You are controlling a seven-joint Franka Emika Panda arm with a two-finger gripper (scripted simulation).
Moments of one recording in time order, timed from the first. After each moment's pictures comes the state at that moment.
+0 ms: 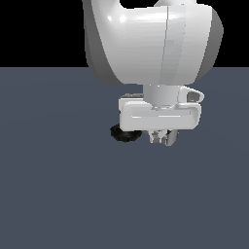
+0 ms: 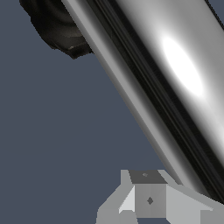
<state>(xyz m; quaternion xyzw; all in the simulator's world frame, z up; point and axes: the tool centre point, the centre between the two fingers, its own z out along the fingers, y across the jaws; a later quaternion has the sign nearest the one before) -0.103 -0.088 0.105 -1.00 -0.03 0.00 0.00</state>
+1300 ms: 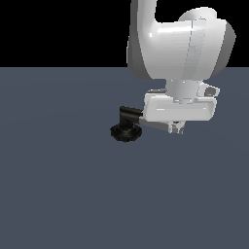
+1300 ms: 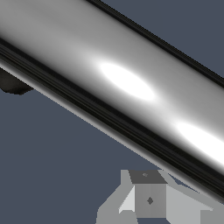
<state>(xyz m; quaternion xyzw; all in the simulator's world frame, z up) -0.049 -0.159 0.105 -1.00 -0.02 0.00 0.00</state>
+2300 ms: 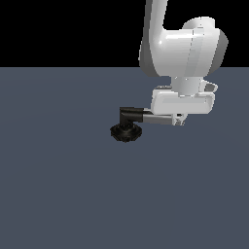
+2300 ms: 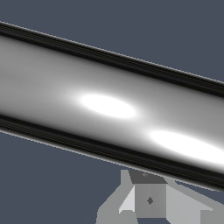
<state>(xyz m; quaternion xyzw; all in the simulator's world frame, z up) 0.007 -0.191 0.105 -1.00 -0.03 0.00 0.00</state>
